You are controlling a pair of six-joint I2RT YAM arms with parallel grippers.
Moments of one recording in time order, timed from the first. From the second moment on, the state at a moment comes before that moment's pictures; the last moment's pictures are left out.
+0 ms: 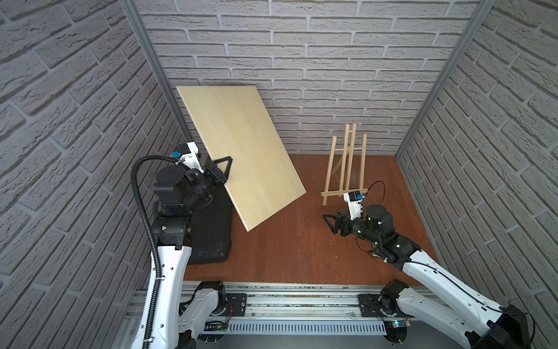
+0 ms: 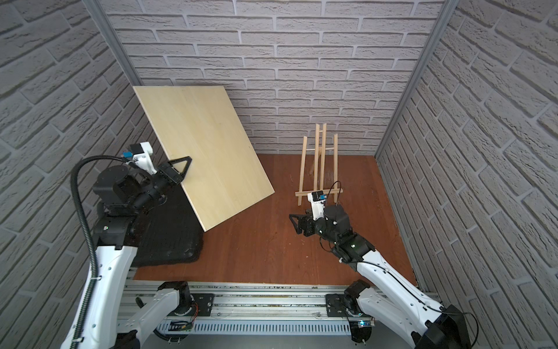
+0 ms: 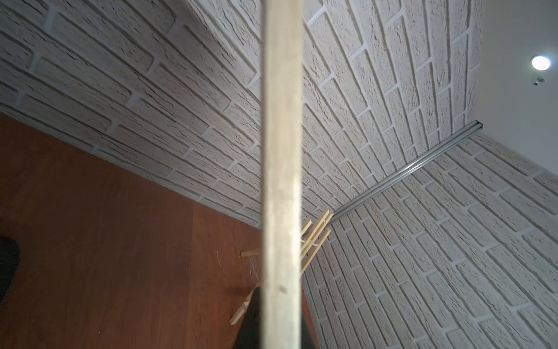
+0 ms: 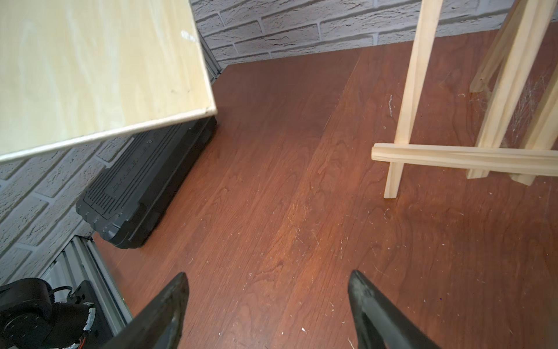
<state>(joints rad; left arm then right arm) 0.00 0.90 1.22 -0.38 0.49 -0.83 0.49 0.88 0.60 -0.17 -0.16 0.38</state>
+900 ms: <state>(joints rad) -0.10 1.23 1.14 -0.56 0.70 -0.79 0.49 1.05 0.71 -0.33 -0.11 0.38</state>
